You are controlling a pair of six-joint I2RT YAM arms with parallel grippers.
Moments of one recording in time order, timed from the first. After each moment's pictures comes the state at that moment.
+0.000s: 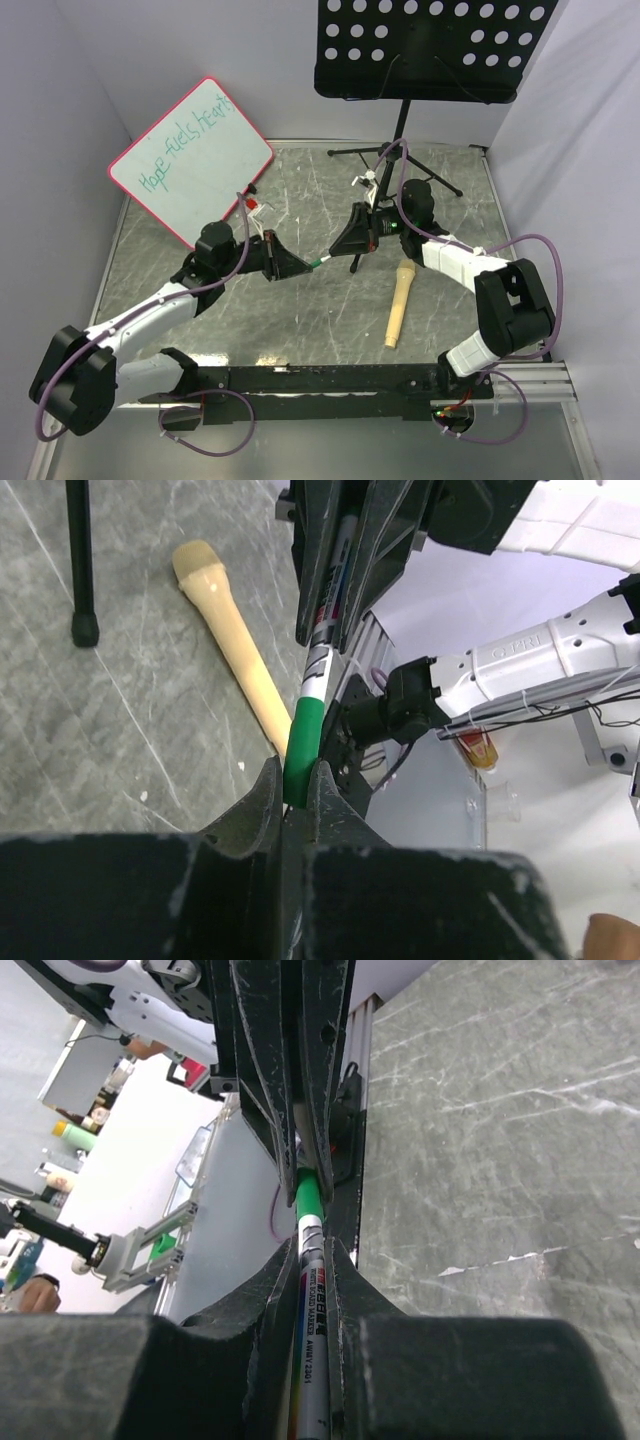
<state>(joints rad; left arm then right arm) -0.55 1.11 0.57 0.41 0.74 -0.77 0.36 1.52 0.84 0.60 -1.38 0.68</state>
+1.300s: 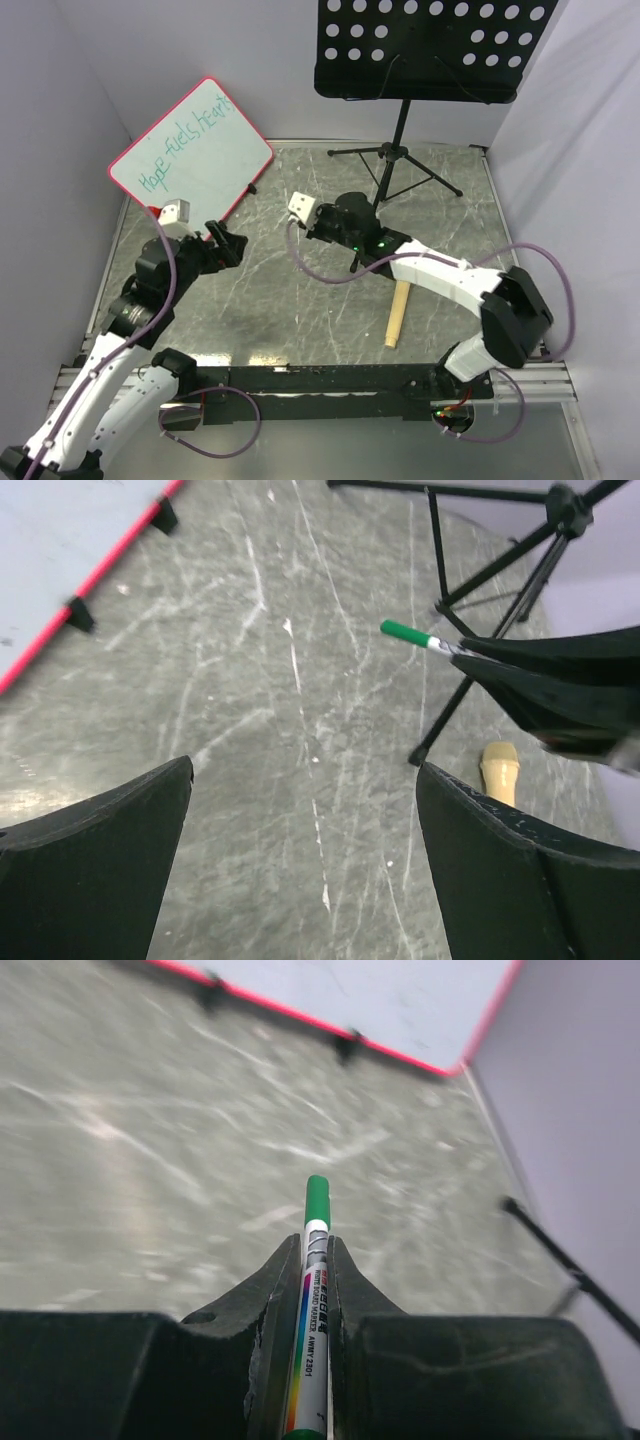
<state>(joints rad) -0.41 0.63 0.72 -0.36 -0.08 -0.57 0.77 1.46 1.03 0.11 -0.12 -0.56</state>
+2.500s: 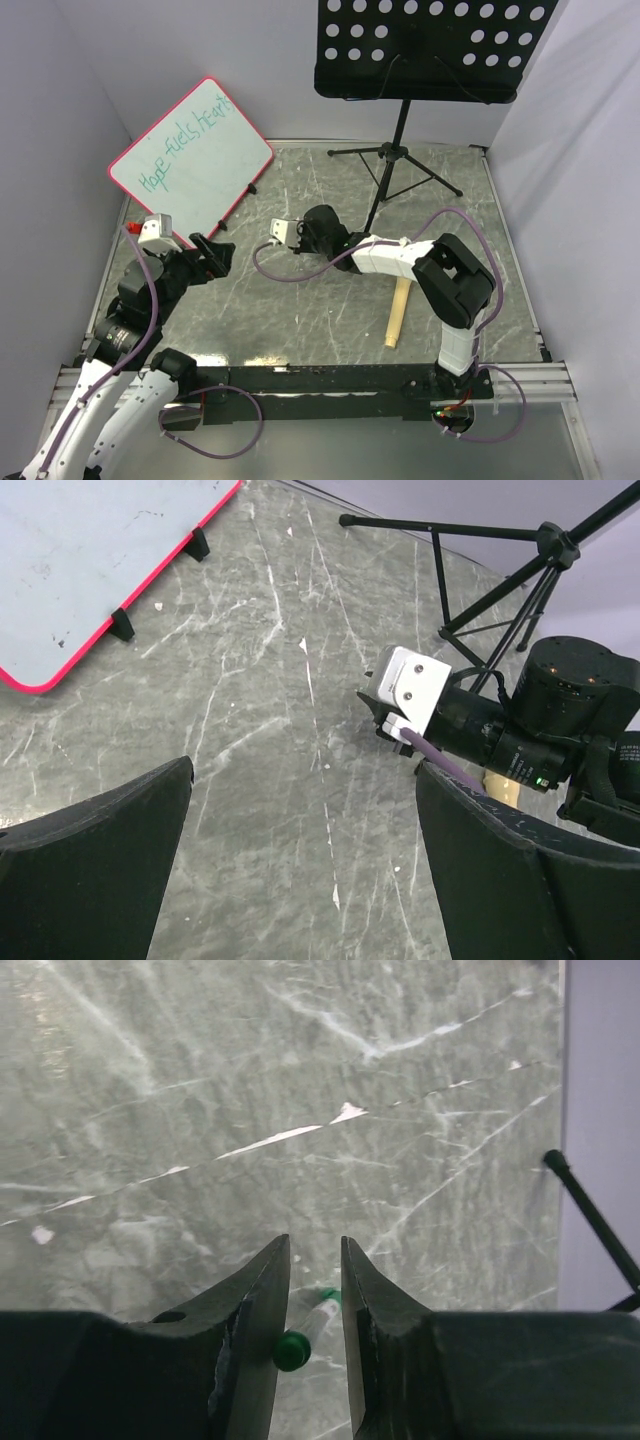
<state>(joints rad) -0.41 0.45 0.71 -0.46 -0.15 -0.56 0.80 1.85 1.11 0.13 0.08 -0.85</state>
